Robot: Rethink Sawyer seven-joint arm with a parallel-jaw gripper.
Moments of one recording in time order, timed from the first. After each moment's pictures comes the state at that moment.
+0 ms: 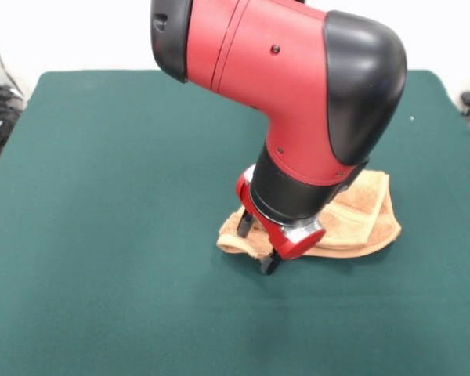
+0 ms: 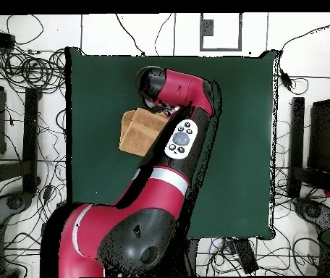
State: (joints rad) arm 0.08 0.10 -0.64 0.73 0.49 1.00 2.48
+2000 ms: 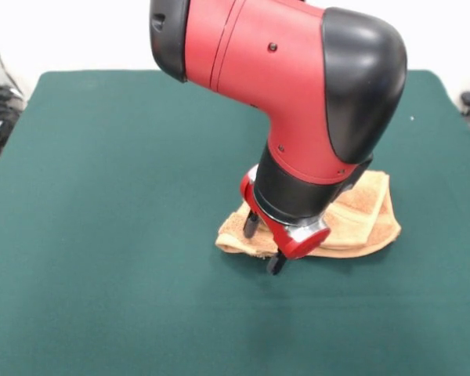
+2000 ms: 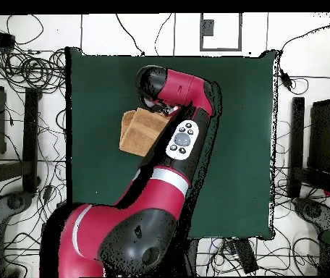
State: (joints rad) arm 0.08 0.09 -0.63 0.74 0.52 1.01 2.48
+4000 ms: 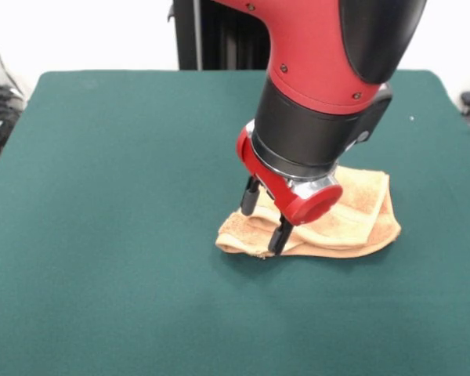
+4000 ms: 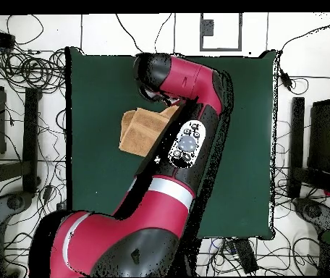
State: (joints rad) arm 0.08 -0.03 -0.63 0.78 0.51 1.00 2.48
